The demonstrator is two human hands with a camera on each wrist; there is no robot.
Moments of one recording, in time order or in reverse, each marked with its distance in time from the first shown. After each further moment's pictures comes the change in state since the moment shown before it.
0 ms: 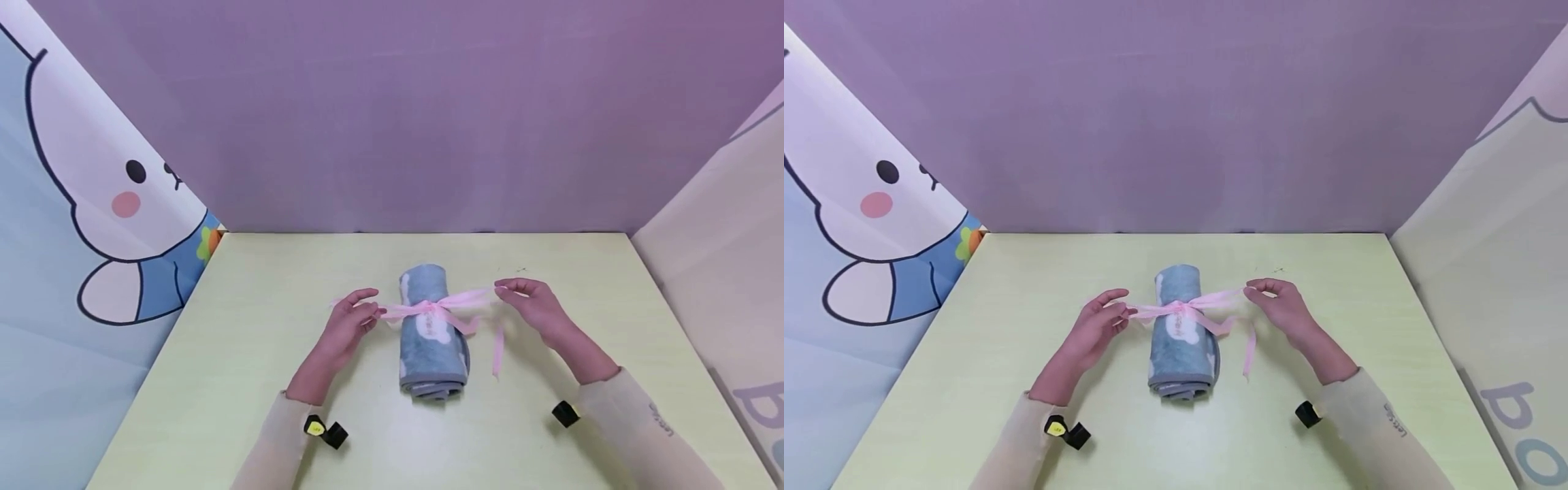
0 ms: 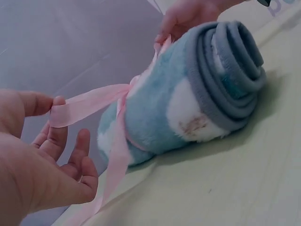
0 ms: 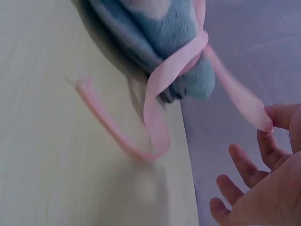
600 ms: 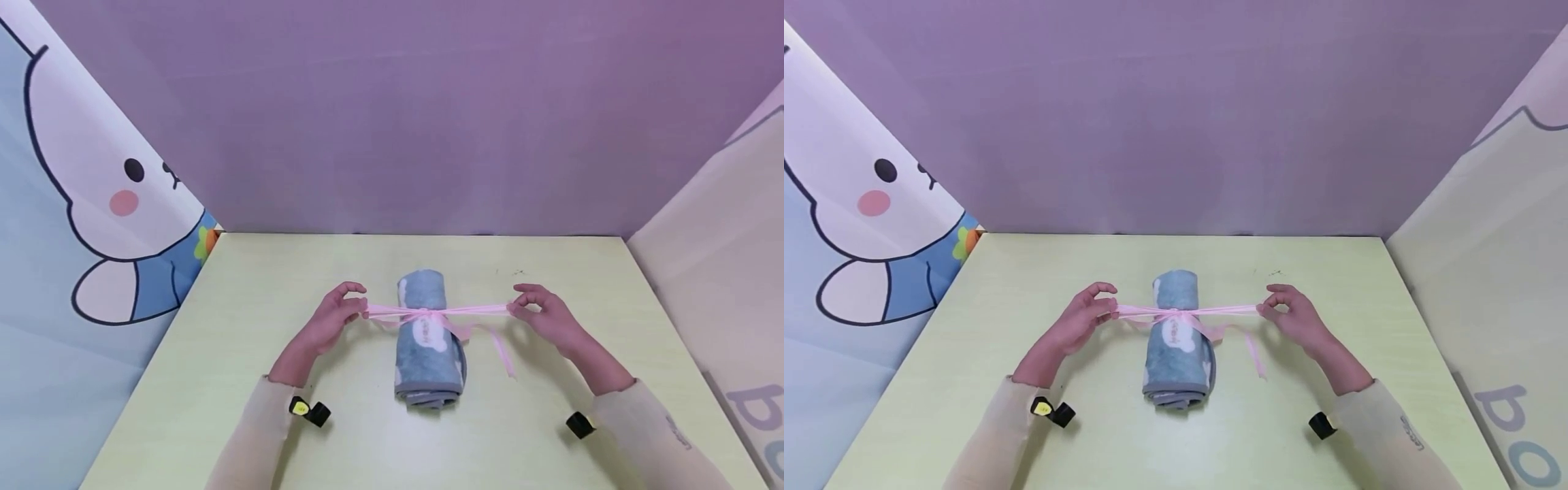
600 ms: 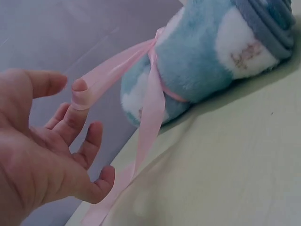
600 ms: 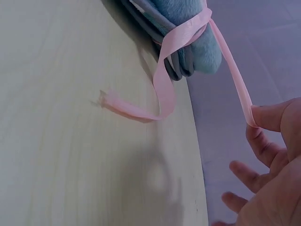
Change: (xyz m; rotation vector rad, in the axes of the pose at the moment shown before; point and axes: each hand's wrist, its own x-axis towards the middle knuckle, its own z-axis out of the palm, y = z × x) left_hand 0.022 0.017 -0.027 0.263 -0.160 0.069; right_hand 0.002 0.018 -0.030 -0.201 -0.047 -0.059
